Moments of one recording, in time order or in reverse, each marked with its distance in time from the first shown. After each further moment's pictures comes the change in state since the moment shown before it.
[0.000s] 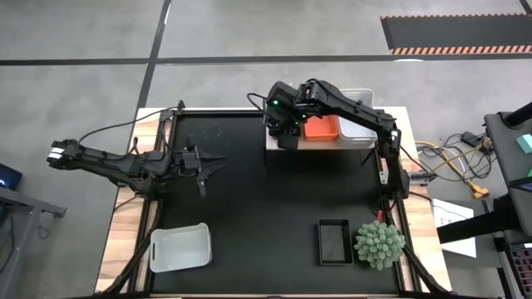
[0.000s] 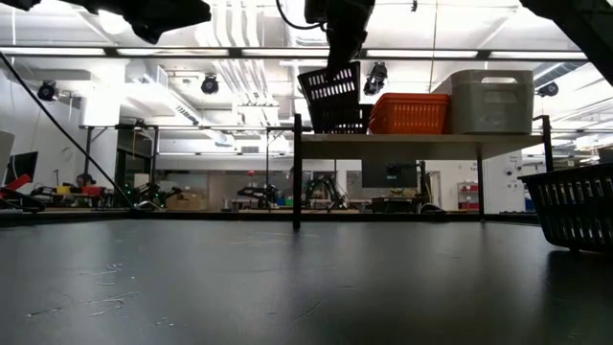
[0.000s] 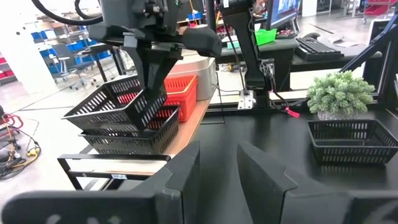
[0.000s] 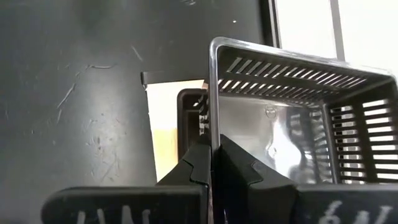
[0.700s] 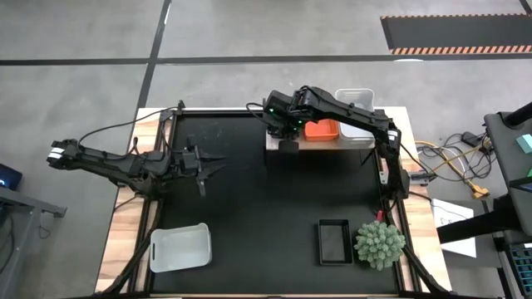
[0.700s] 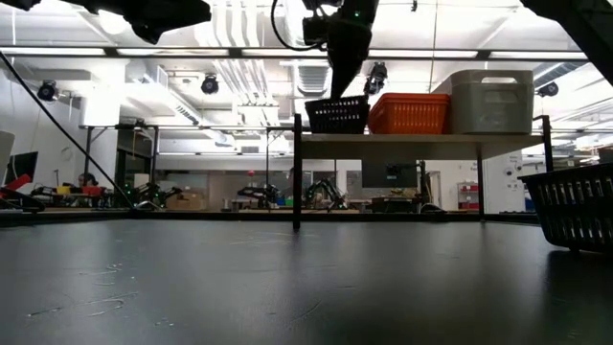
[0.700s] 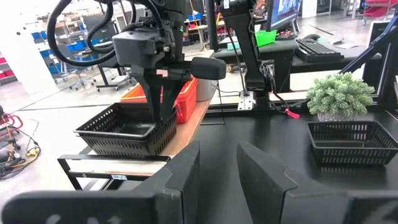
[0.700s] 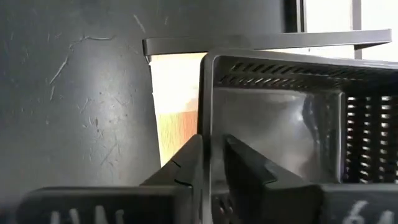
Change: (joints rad) left arm 0.000 0.000 0.001 0.001 0.000 -0.002; right arm 0.000 -0.001 -0.128 0.027 0.000 -0.008
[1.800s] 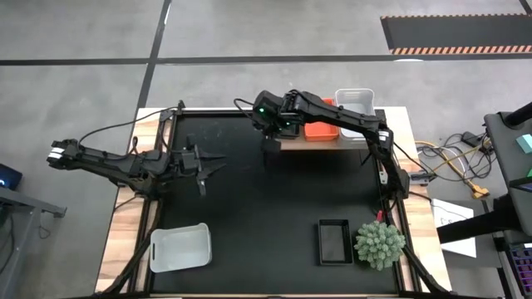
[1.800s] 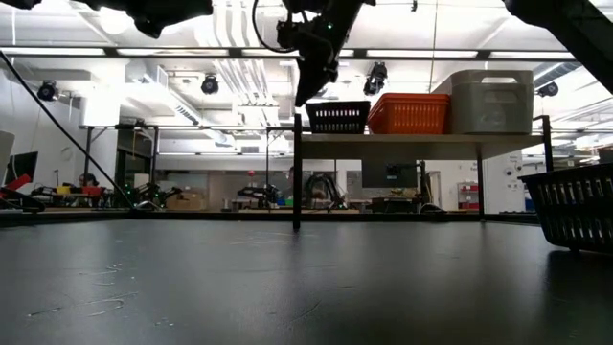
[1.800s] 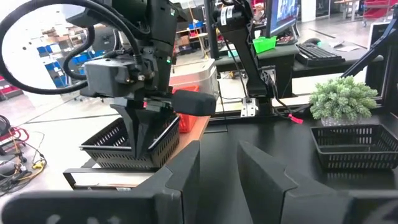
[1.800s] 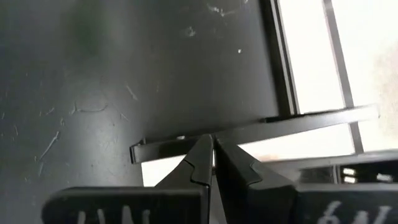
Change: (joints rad) left arm 0.000 0.006 0.001 0.045 0.000 0.055; right arm 0.009 0.077 0.027 0.221 -0.001 0.046
